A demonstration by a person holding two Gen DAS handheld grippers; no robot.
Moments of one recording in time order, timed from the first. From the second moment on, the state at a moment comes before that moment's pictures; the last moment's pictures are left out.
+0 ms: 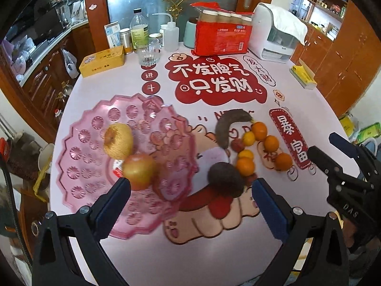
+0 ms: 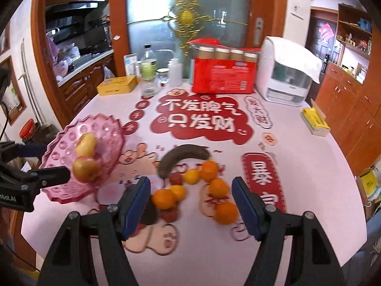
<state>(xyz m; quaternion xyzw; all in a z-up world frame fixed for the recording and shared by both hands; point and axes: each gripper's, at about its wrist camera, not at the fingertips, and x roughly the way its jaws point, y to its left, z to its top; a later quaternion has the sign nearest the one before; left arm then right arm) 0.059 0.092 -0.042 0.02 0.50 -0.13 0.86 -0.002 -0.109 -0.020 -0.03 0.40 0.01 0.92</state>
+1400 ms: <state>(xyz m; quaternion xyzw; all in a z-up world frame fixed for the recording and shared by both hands) 0.091 0.033 -0.176 -0.23 0.54 0.09 0.80 0.061 -0.193 -0.155 -0.04 0.53 0.15 0.83</state>
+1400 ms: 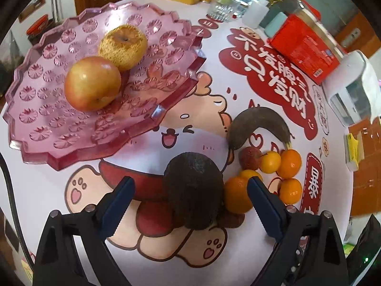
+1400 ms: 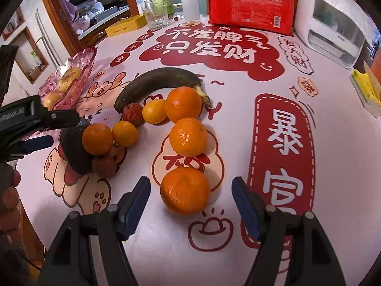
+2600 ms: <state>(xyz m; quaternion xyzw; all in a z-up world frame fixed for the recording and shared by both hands) 0.089 0.028 -0.198 -0.18 0.56 0.05 0.81 0.063 -0.183 -0.163 -0.05 0.55 0.16 0.82</state>
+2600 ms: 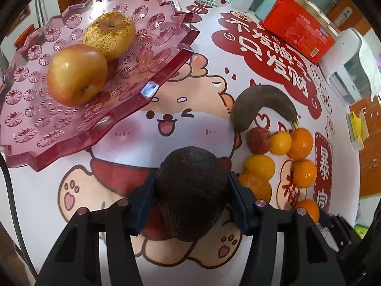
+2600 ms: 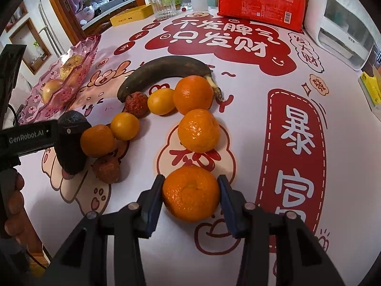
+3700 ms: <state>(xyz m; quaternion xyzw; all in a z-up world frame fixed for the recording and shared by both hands) 0.036 0.073 -0.102 -0.08 0.51 0.00 0.86 0.022 -0.105 -0.079 -0.08 0.46 0.18 0.87</state>
